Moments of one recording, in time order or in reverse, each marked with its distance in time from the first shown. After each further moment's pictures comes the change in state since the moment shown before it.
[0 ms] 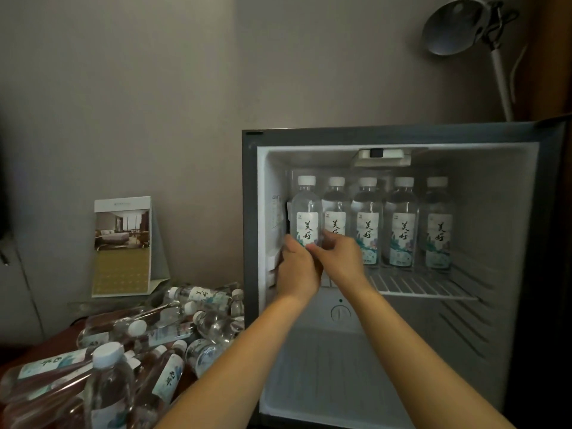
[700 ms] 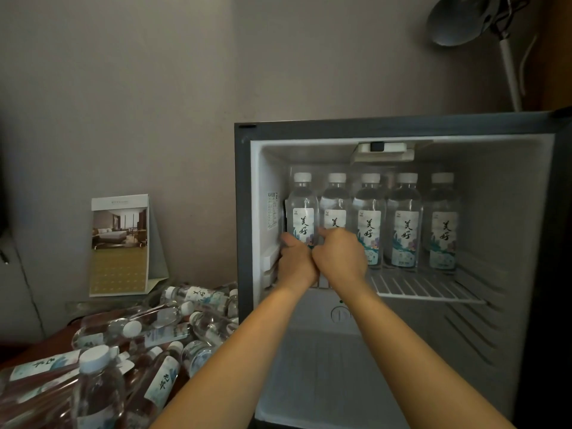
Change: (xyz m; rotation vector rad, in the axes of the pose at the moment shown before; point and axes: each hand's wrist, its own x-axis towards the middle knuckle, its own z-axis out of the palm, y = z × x) left_hand 0.029 0.002 0.015 0.132 -0.099 -0.161; right_hand 0.014 -0.003 0.003 -0.440 0.025 0.001
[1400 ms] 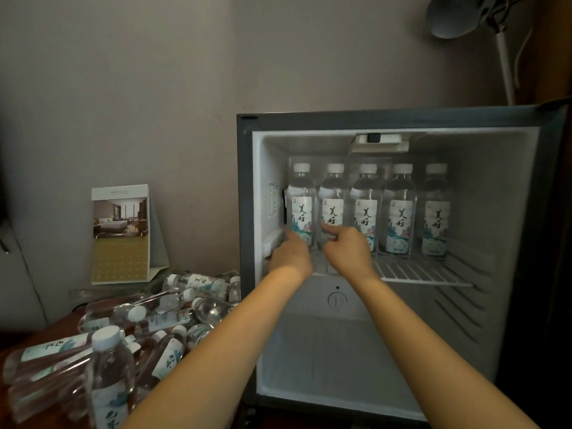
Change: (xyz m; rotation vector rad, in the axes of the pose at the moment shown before) left_hand -0.022 -0.003 -0.020 0.443 -0.132 0.066; right_hand -0.010 0.025 -0.004 0.211 -0.049 -0.021
